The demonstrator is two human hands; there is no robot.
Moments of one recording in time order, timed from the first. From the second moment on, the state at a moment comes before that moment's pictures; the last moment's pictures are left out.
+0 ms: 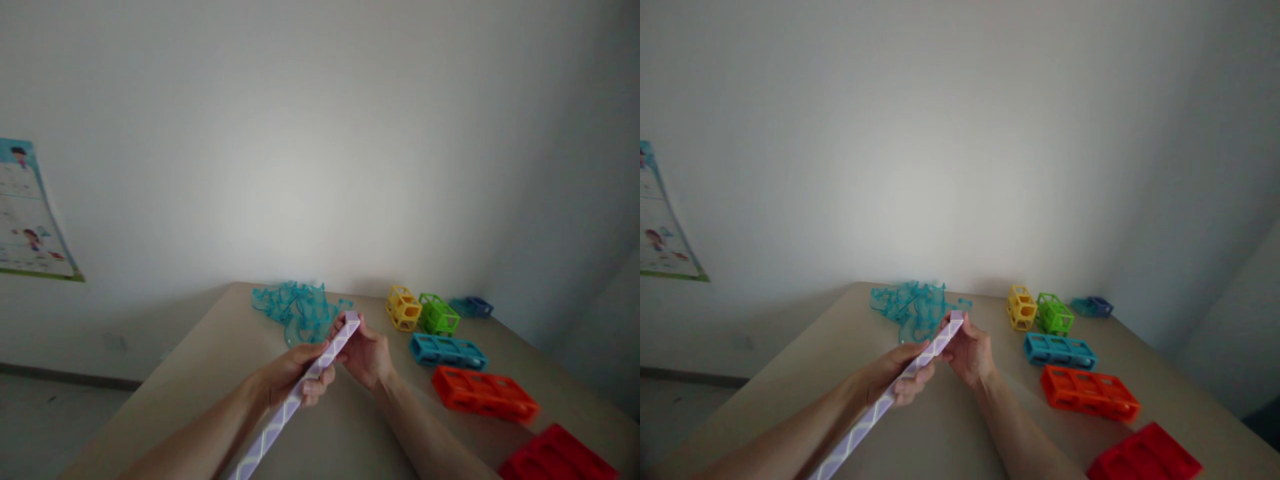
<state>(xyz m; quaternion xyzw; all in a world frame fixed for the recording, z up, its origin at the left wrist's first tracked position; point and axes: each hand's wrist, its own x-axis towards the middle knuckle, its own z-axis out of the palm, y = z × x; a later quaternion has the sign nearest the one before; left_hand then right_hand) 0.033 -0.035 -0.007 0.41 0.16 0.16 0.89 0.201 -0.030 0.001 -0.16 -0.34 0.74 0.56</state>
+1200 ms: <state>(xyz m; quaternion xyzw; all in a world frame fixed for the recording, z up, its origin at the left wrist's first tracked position) 0.042 -0.024 -0.010 0.47 0.30 0.35 0.75 0.188 -0.032 -0.004 -0.47 -0.61 0.38 0.50</state>
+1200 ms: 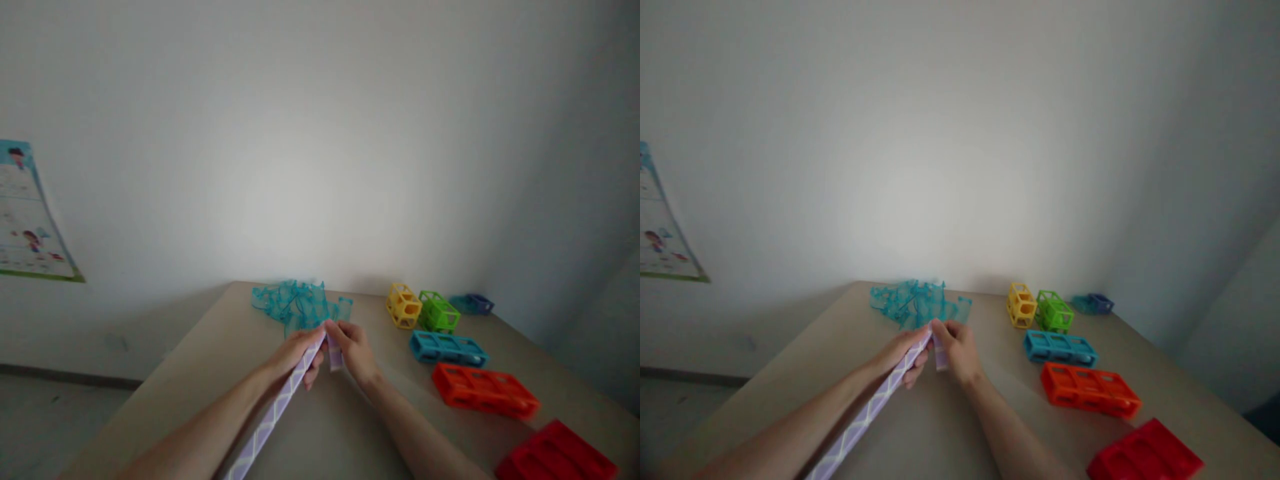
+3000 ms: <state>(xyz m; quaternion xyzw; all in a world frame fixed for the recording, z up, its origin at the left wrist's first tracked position) 0.036 -0.017 -0.015 0.41 0.09 0.21 0.88 0.194 -0.022 -0.005 -0.18 -0.34 0.60 0.71</state>
